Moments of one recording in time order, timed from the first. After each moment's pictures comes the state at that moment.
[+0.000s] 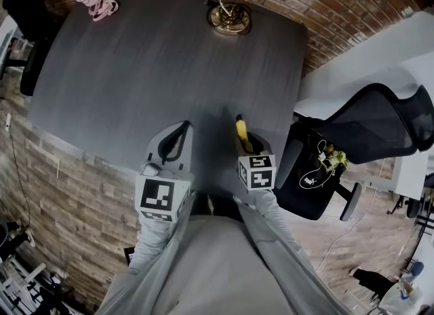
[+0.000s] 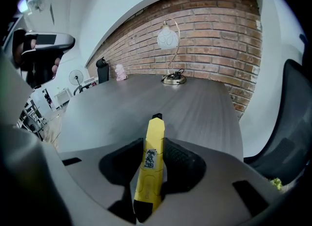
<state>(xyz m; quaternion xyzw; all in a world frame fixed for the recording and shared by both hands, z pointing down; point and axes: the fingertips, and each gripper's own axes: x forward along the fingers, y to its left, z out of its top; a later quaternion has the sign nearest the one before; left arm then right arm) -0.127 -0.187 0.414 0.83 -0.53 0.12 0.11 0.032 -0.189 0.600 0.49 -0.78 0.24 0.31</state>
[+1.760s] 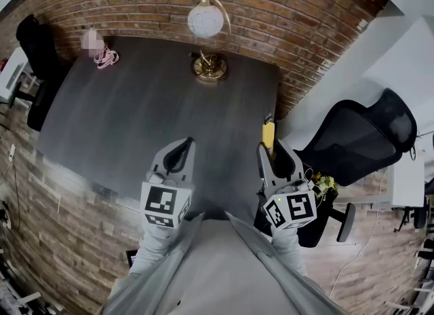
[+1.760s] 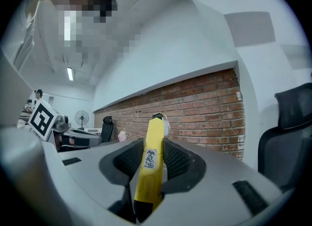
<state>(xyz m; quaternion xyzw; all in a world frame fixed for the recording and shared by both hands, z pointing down) -0.070 -0.192 0.344 0.85 -0.51 0.08 0.04 0.103 -0.188 0.314 0.53 -0.85 0.02 0.01</state>
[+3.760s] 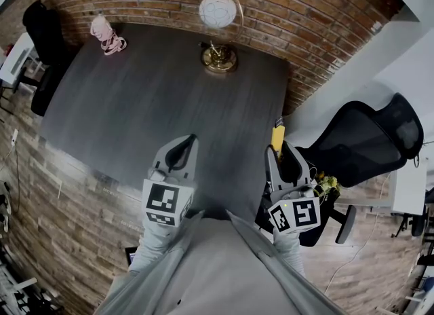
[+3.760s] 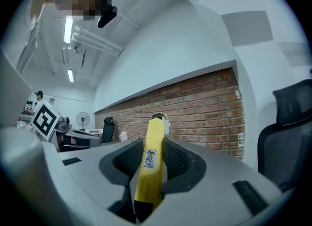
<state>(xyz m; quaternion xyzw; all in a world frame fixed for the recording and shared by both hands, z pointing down) -0.078 -0.184 0.353 0.85 -0.52 0.09 0.05 0.105 -0.176 0.321 0.53 -0.85 0.02 0.00</state>
